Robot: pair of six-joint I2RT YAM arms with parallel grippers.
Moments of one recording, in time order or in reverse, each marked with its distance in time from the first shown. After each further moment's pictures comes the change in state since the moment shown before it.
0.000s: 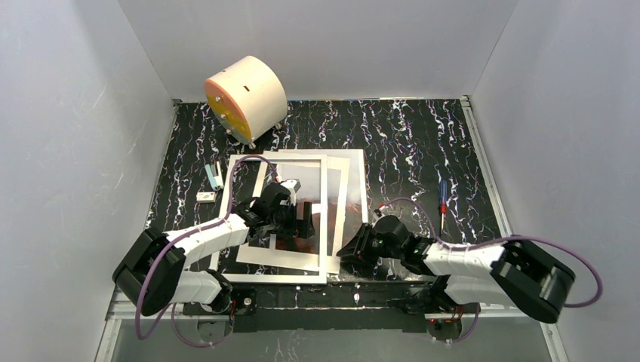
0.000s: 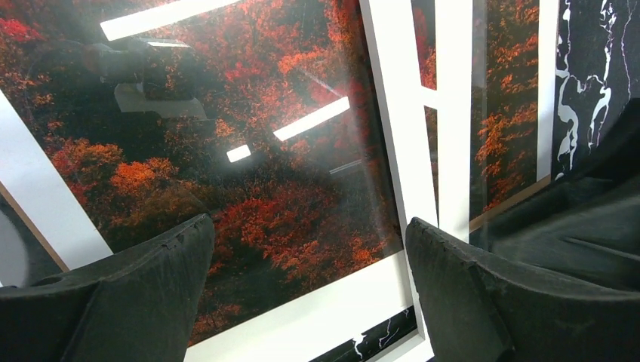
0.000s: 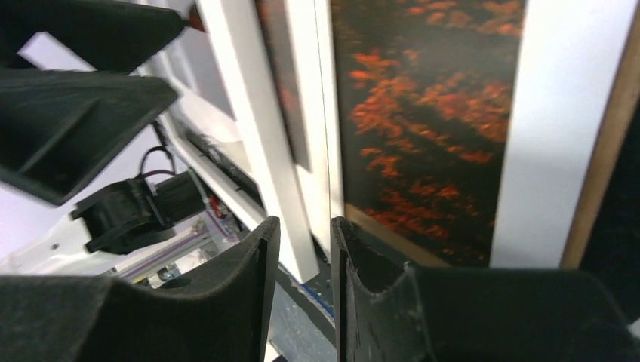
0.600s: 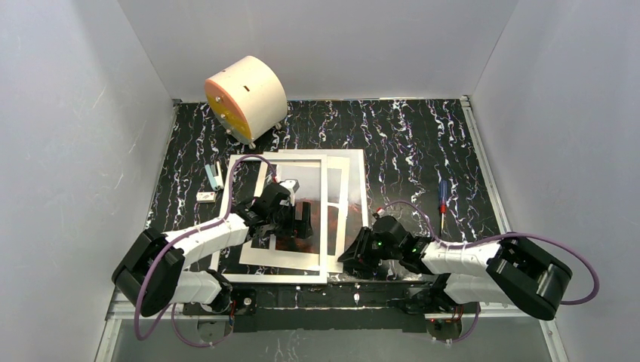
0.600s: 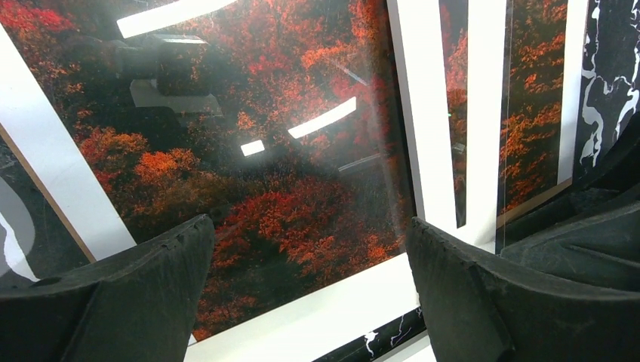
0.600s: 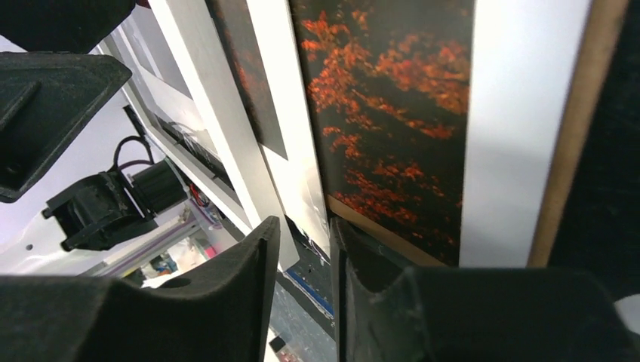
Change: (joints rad) left arm 0.000 -0.005 0.010 -0.044 -0.039 0.010; right arm -0.005 0.069 0.042 -0.100 -0.051 -0.018
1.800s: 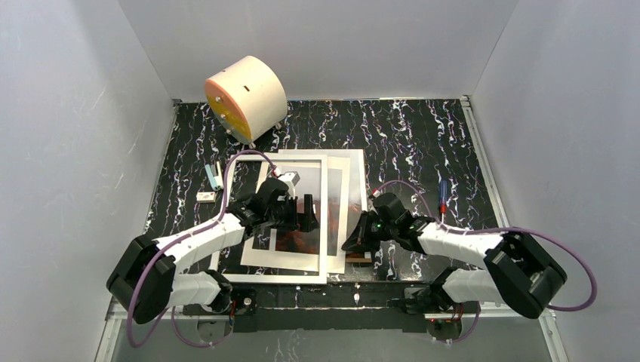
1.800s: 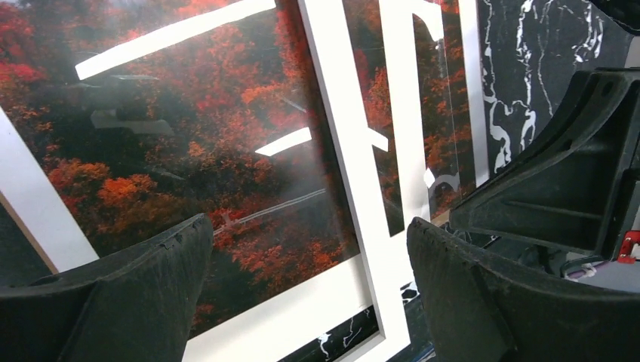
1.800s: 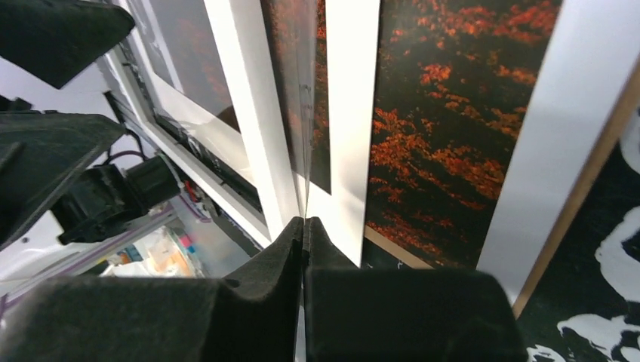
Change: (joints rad) left arm 0.000 -0.058 0.029 0.038 0.055 -0.054; right arm -0.177 0.023 0.167 -0.193 -0.153 -0.242
